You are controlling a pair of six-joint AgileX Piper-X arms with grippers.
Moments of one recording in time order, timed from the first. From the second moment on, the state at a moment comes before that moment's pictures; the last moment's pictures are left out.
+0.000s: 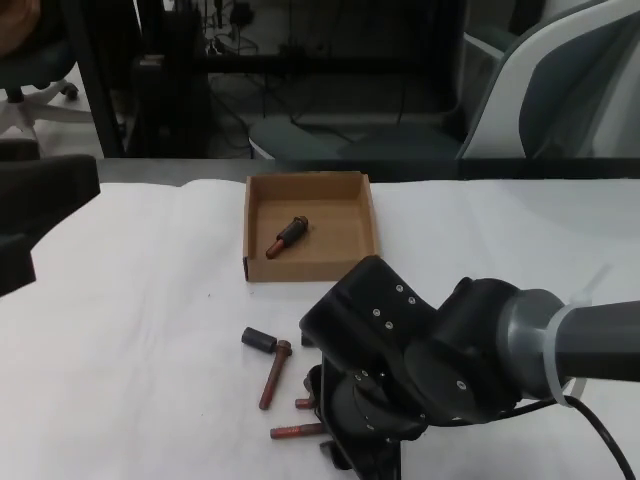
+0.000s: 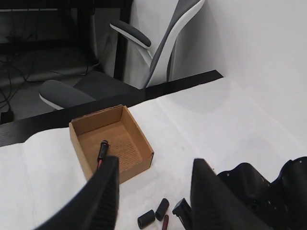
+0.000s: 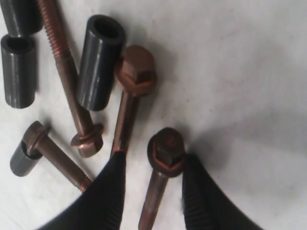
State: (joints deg) left arm -11.3 33.1 -38.1 24.9 25.4 -3.8; right arm 48.7 102.6 -55.2 21.9 3.8 118.7
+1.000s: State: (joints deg) left arm -11.3 33.1 -38.1 24.9 25.4 -3.8; right arm 46.7 102.8 -55.7 23.6 -2.1 124.4
